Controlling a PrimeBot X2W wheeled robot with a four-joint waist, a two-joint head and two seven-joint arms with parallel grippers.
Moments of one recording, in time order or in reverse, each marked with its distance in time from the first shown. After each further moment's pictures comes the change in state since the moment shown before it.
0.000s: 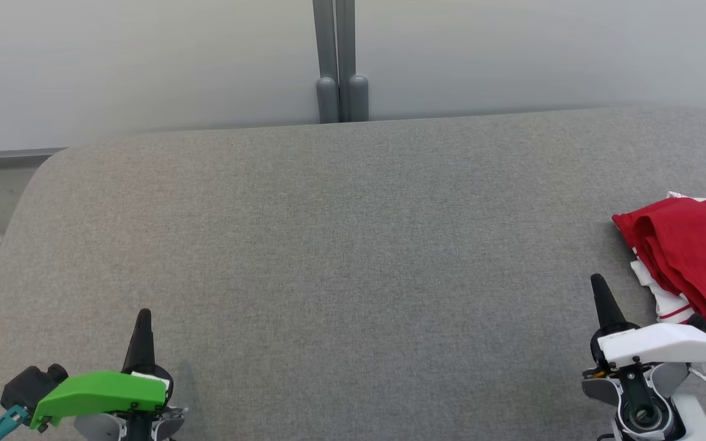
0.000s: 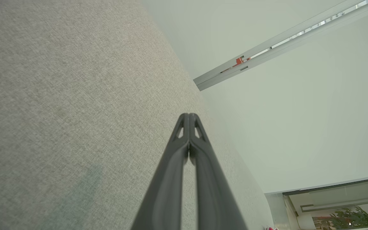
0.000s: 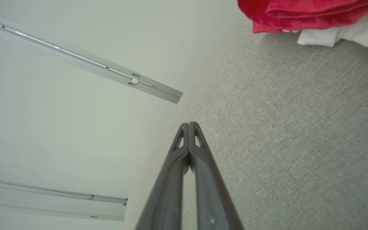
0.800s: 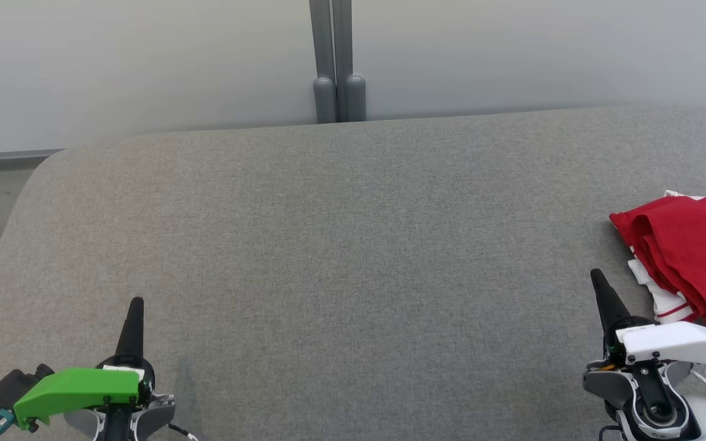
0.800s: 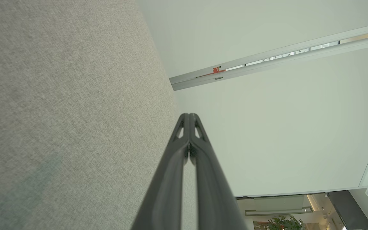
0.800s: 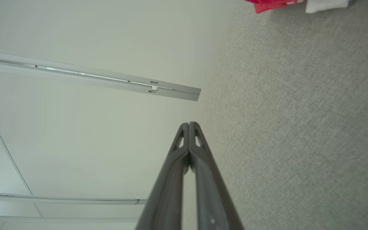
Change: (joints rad) left arm -0.011 0.001 0.035 -0.031 -0.248 -0.026 0.066; right arm 0.008 -0.002 -0.011 -0.042 0.253 0.000 0.064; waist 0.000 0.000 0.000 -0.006
